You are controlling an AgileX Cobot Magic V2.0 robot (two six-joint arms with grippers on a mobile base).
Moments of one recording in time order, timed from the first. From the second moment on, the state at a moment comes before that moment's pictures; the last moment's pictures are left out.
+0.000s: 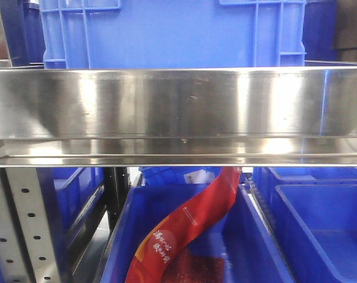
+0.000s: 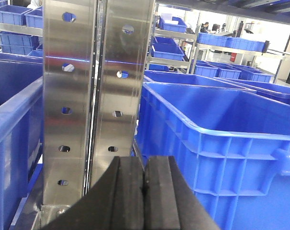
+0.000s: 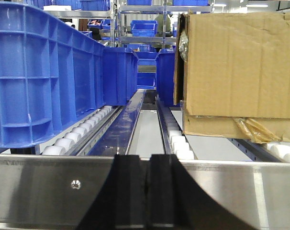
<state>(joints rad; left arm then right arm) -0.14 0.54 -0.59 -0.17 0.13 0.05 0.05 0.01 0.00 0.08 0.00 -0.04</state>
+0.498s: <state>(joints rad) -0.14 0.54 -0.59 -0.17 0.13 0.05 0.05 0.01 0.00 0.08 0.00 -0.04</state>
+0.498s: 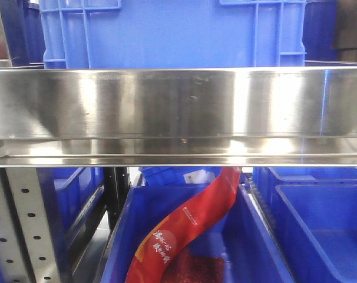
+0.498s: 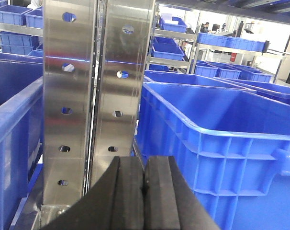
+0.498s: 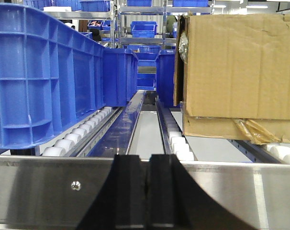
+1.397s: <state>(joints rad) -0.04 0.03 -0.03 -0.08 -0.11 0.05 0.05 0.00 0.00 0.08 -0.01 -0.04</state>
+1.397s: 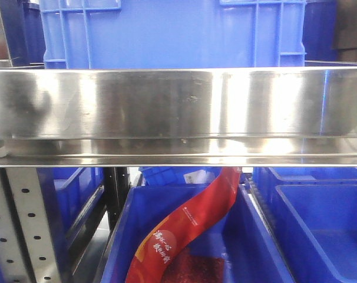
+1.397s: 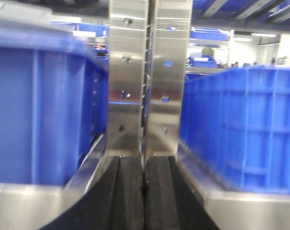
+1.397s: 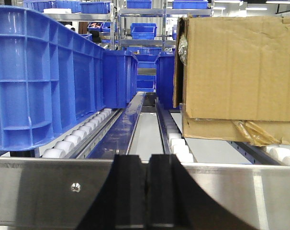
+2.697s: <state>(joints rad) -0.02 0.00 0.00 -0.06 0.02 0.00 0.05 0.00 0.00 0.08 -0.01 -0.04</state>
